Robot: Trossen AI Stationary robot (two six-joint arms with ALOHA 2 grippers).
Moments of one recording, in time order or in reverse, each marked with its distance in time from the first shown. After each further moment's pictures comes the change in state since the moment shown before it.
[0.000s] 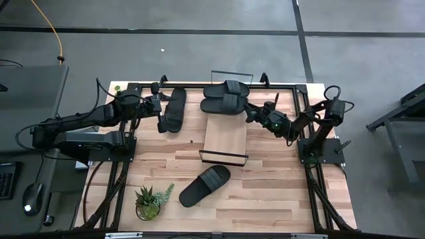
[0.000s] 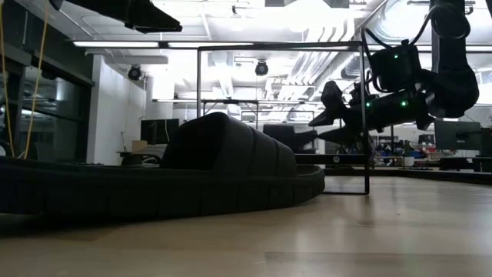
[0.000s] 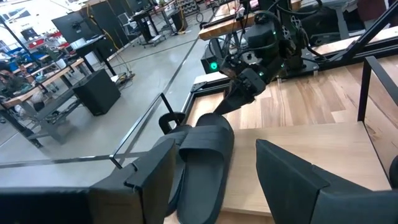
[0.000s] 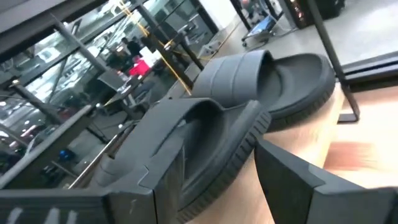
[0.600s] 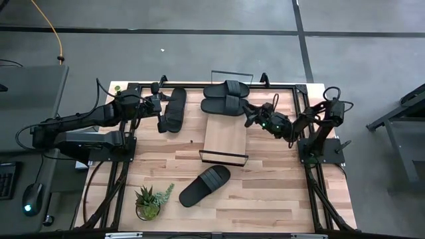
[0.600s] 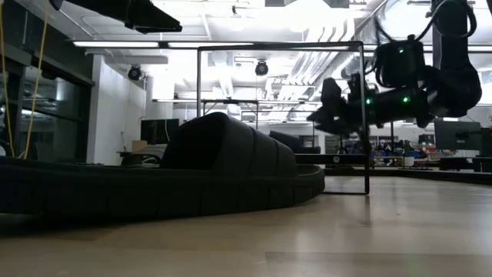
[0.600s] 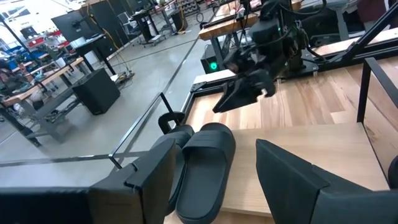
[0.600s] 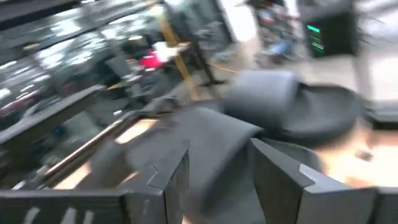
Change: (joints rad) left arm 0.000 0.000 0.000 0.000 0.000 -0.008; right arm 0.049 0.000 0.000 0.070 -0.012 -0.245
